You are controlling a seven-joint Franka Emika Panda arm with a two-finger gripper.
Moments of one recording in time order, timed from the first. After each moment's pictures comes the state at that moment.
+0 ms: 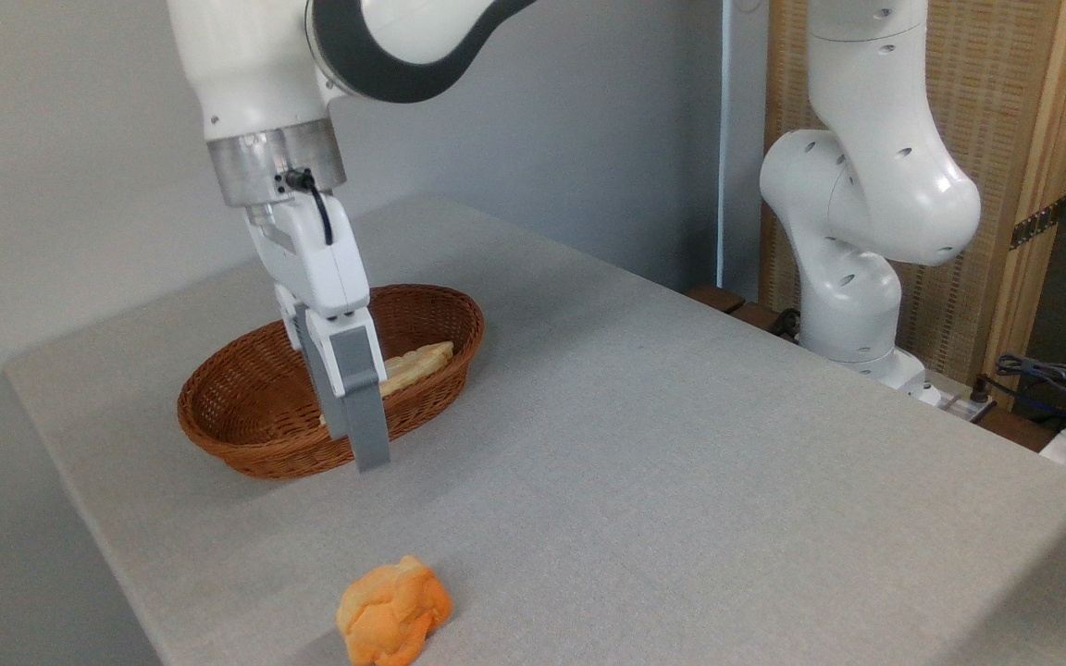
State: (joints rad) arm -0.08 0.12 -0.10 -1.68 0.21 1.87 0.68
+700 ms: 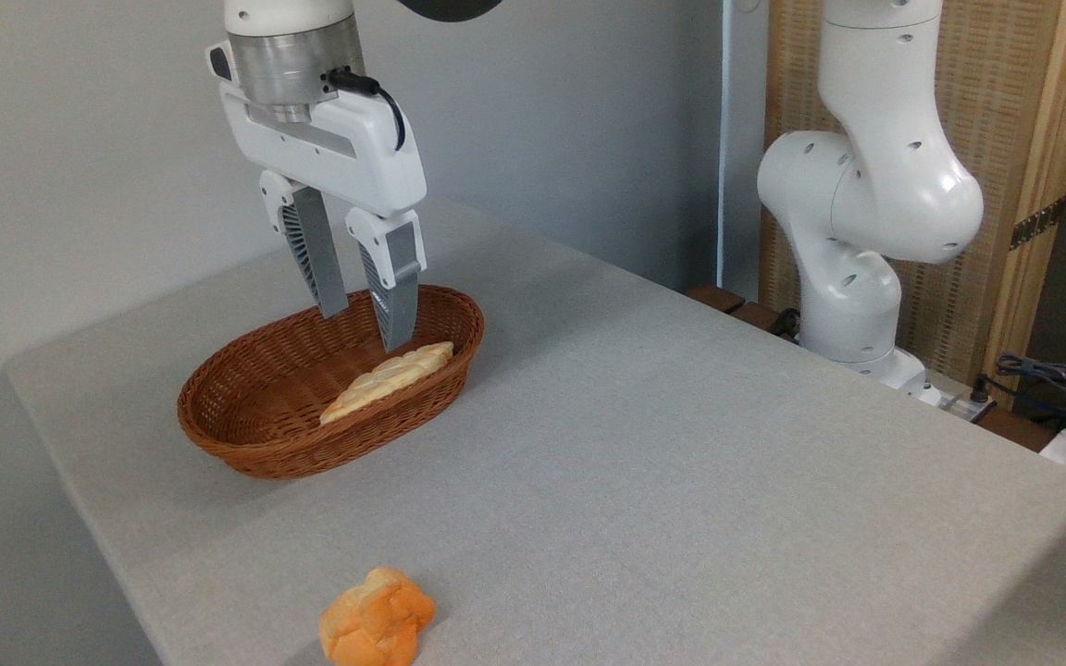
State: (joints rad) arm -0.02 0.02 -0.17 -1.66 -0.04 1.70 0.47
